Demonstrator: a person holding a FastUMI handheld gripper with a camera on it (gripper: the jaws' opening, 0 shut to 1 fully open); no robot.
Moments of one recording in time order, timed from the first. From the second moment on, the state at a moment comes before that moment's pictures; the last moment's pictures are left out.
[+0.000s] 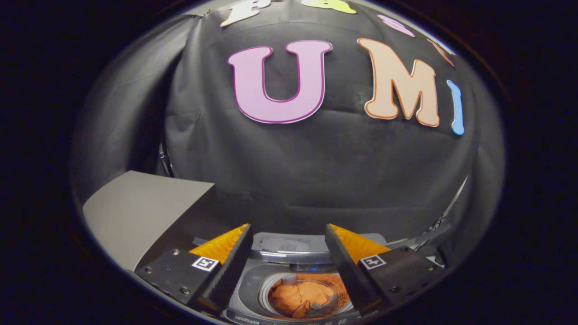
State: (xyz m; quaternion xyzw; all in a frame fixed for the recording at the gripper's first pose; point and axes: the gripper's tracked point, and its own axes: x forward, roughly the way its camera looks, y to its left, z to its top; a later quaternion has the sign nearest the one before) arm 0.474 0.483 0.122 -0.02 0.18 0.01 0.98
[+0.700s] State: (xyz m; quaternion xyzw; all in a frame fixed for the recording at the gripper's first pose) arm 0.474 0.475 0.141 -0.05 0.13 0.00 0.99
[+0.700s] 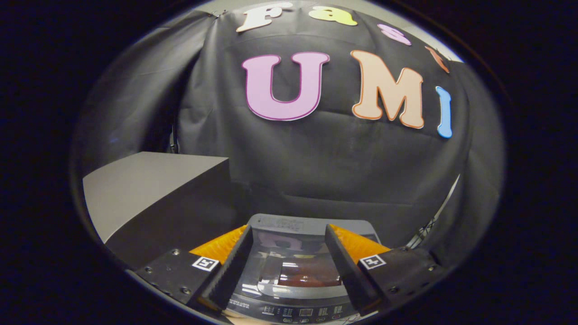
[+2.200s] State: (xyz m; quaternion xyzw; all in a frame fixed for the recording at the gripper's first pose) arm 0.334 0.351 0.124 -0.01 -0.02 -0.06 1.00
